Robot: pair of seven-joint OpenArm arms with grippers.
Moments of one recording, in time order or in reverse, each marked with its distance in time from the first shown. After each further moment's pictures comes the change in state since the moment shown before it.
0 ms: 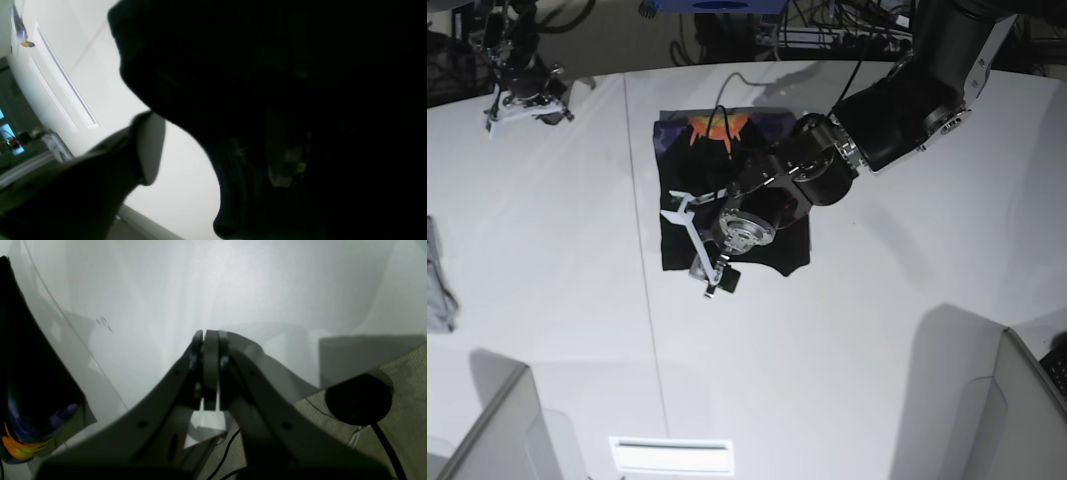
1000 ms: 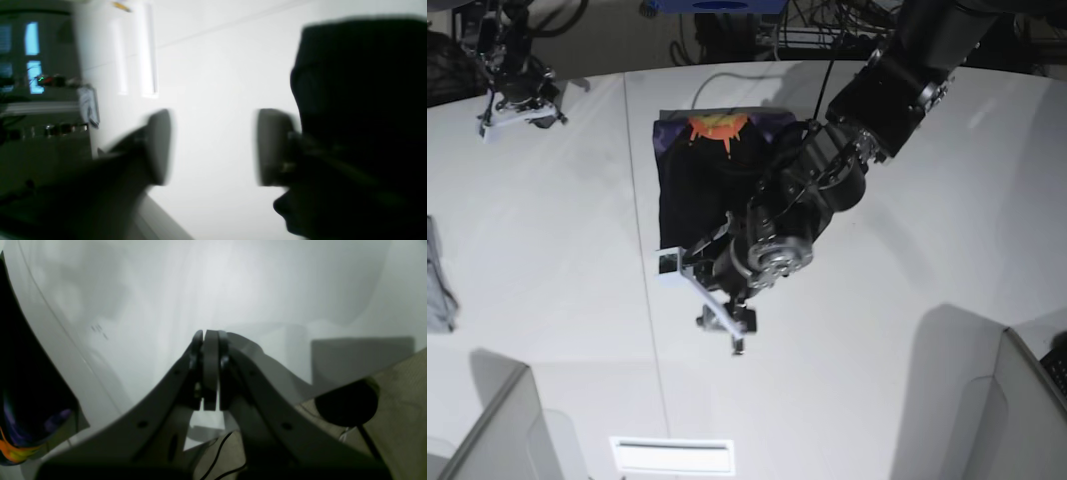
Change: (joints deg) left arm 7.0 3.8 -21.9 18.5 -0.1 0.0 0.4; right arm 0.4 2.9 -0.1 0.0 -0.4 -0.4 -0.4
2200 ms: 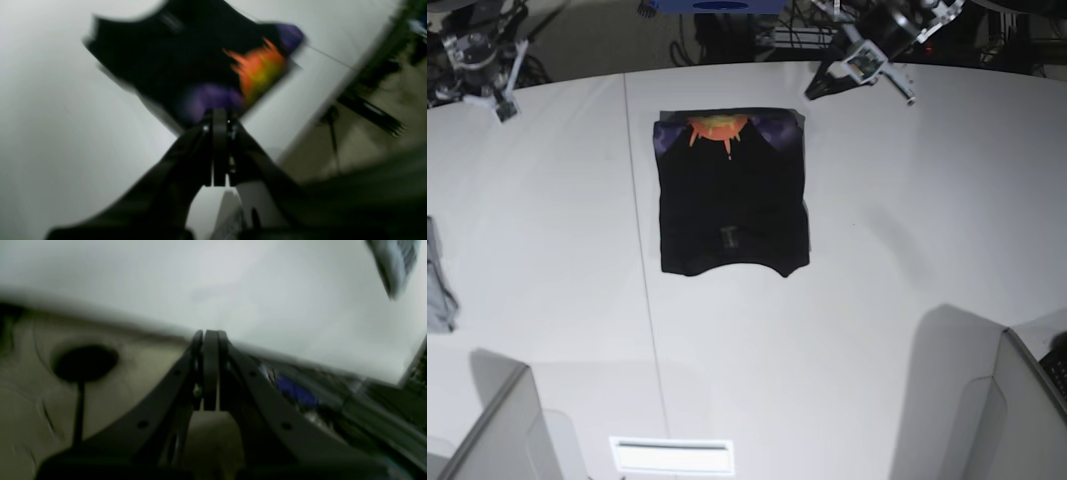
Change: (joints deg) left arm 69.2 -9.2 -42.3 15.6 -23.9 6.5 -46.0; right arm -5.2 -5.7 11.8 12.7 -72.9 45.9 7.1
